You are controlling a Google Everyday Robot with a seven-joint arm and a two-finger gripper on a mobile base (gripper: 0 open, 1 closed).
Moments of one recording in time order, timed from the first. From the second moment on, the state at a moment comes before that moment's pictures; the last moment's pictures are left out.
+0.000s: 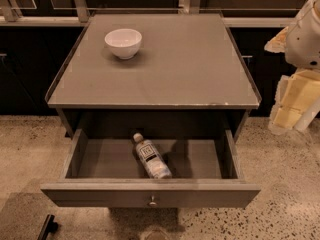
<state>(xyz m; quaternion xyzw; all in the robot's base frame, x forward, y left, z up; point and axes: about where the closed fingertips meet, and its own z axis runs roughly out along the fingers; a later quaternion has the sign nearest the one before) 0.438 -0.217 0.976 -0.60 0.78 -0.03 0.16</state>
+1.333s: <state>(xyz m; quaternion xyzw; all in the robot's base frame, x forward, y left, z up) 0.414 -0.174 0.855 -0.50 0.82 0.12 0.24</state>
